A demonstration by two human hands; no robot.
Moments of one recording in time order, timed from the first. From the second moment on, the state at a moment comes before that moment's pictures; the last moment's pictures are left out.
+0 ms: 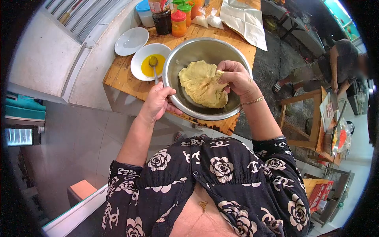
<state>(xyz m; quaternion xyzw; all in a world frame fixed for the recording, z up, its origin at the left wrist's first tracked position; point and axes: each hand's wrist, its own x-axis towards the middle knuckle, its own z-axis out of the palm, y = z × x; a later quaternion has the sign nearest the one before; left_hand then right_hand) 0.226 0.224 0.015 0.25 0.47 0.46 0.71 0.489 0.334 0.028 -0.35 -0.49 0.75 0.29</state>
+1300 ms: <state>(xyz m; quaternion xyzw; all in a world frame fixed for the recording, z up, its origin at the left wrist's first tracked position) 0.286 0.277 0.026 0.09 0.15 0.64 0.75 0.368 0.279 0.063 -0.41 -0.75 0.39 0.35</state>
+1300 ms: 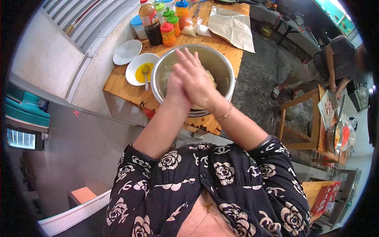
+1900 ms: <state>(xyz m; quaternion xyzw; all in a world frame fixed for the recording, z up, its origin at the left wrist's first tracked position) 0.270 0.266 0.061 0.23 0.16 0.54 0.79 0.396 0.265 0.061 -0.35 -0.85 0.05 0.40</state>
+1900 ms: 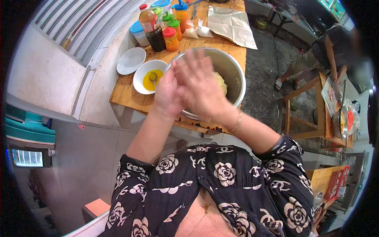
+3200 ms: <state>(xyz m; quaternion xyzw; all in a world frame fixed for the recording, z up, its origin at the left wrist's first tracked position) 0.316 0.284 0.047 0.21 0.18 0.41 0.87 0.417 0.298 0.079 -0.48 -0.72 0.23 0.45</state>
